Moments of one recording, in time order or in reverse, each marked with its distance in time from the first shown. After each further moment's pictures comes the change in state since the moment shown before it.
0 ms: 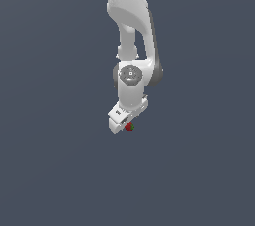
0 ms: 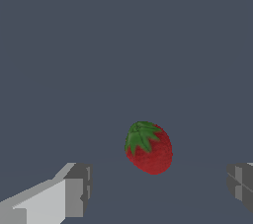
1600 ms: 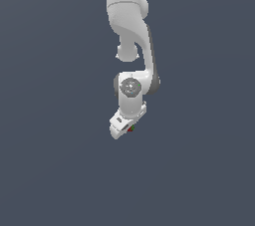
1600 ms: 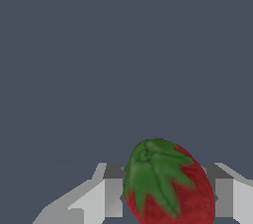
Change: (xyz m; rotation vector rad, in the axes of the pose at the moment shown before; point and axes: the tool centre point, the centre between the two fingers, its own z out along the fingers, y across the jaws) arm 0.001 0.000 0.052 -0.001 0.001 -0.020
